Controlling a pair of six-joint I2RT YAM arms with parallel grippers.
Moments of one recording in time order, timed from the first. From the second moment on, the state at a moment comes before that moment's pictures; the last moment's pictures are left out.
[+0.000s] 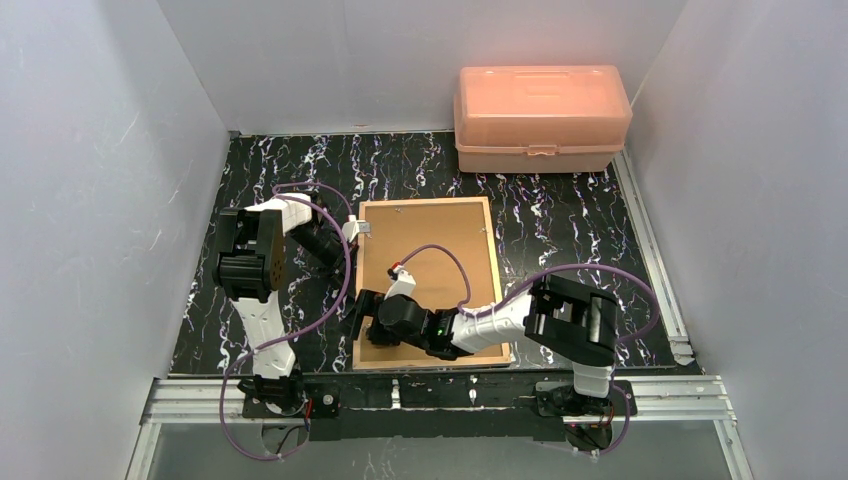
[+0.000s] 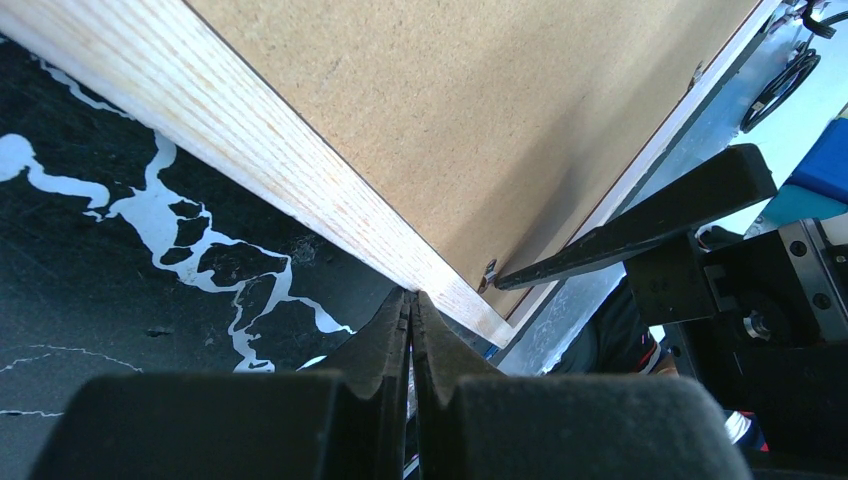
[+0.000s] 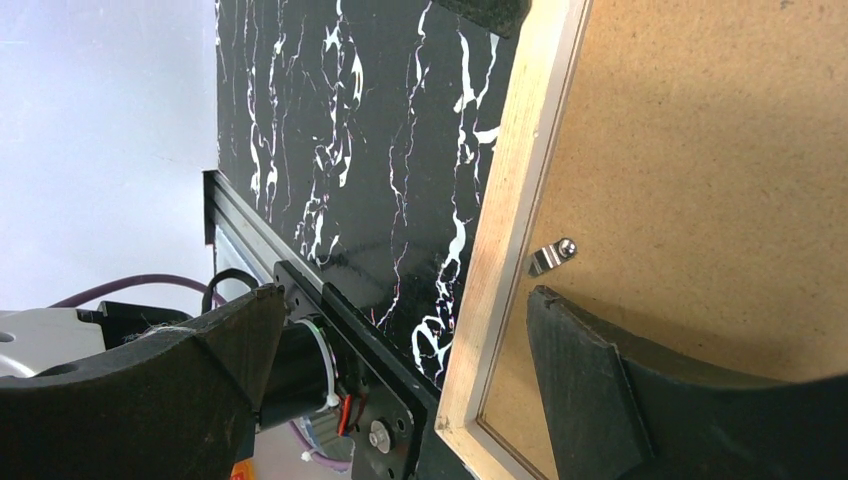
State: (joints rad) left arm -0.09 1.99 1.23 -1.15 0.70 0.51; right arm 1.36 1.85 0.92 0.43 0.24 1.24
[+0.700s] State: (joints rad) left arm -0.09 1.99 1.23 -1.15 0.70 0.52; right arm 1.35 1.88 0.95 0.44 0.25 1.24
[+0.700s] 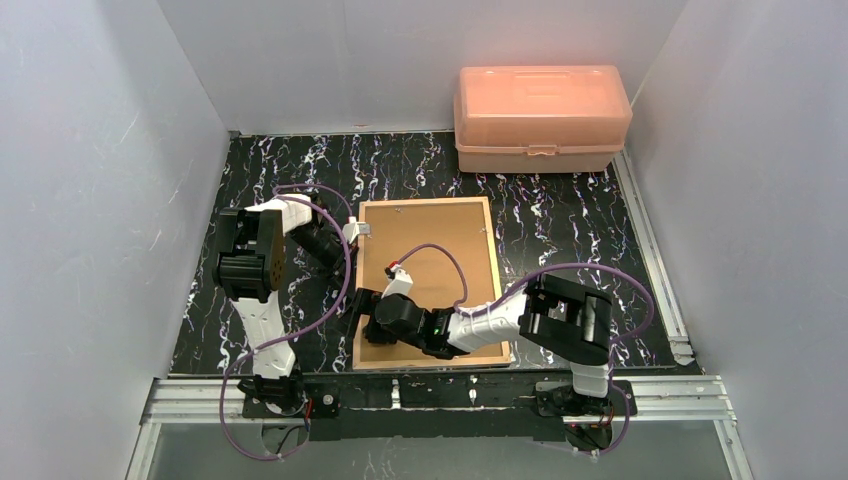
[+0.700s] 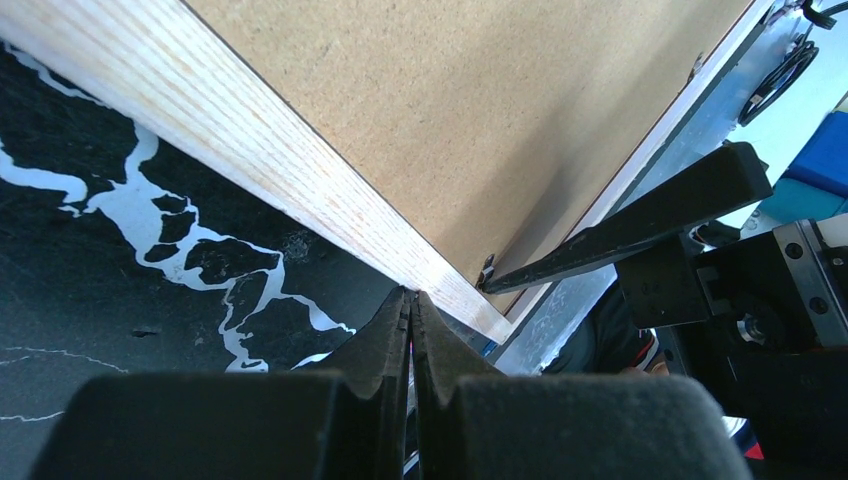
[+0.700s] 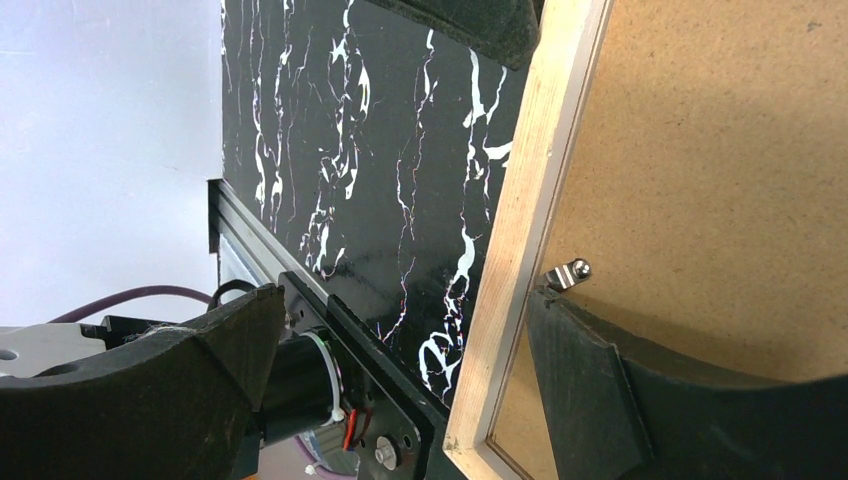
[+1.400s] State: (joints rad) left arm -0.09 1.99 1.22 -1.16 0.70 0.53; right arm 1.36 1.87 0.95 0.43 0.25 1.20
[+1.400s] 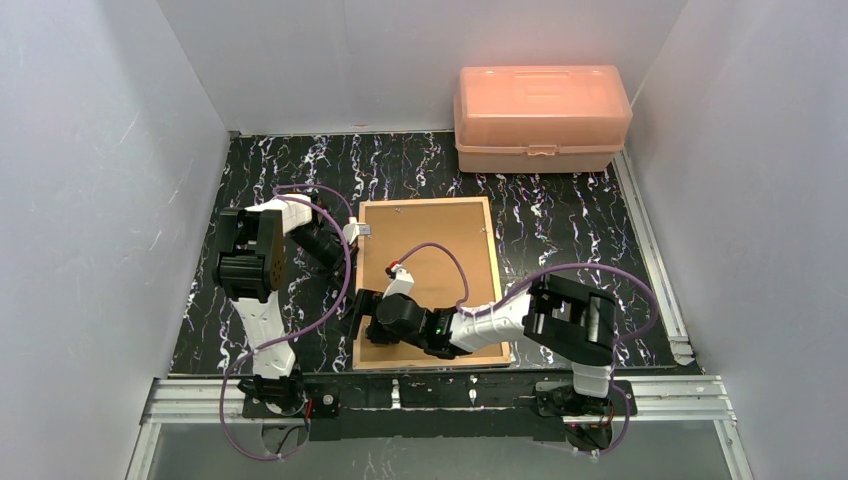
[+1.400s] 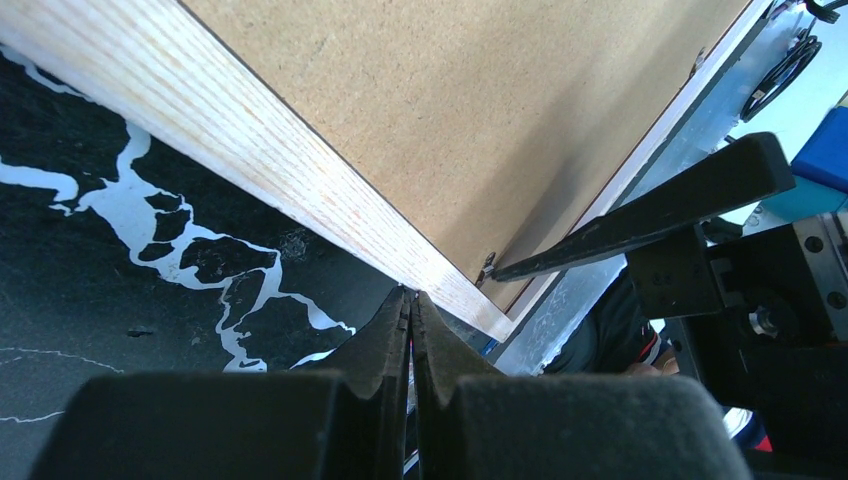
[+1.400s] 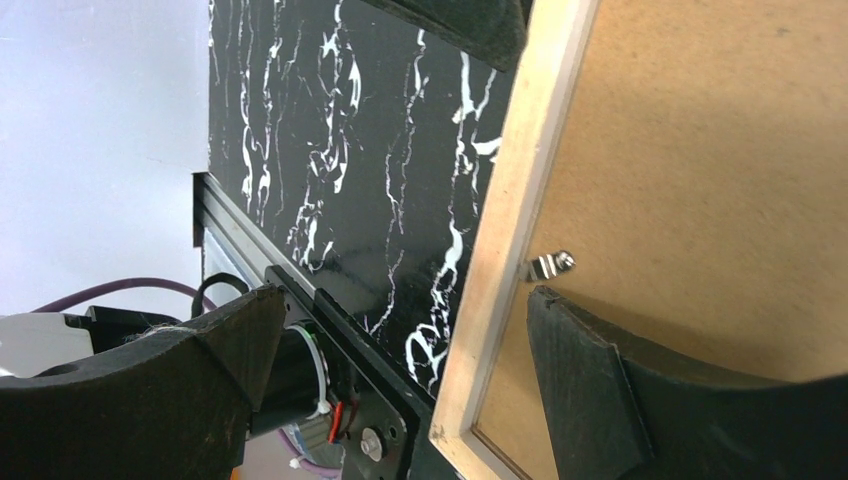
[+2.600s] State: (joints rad) left arm -0.09 1.99 1.22 -1.16 0.70 0.53; right arm 1.35 1.87 0.94 0.43 0.28 1.21
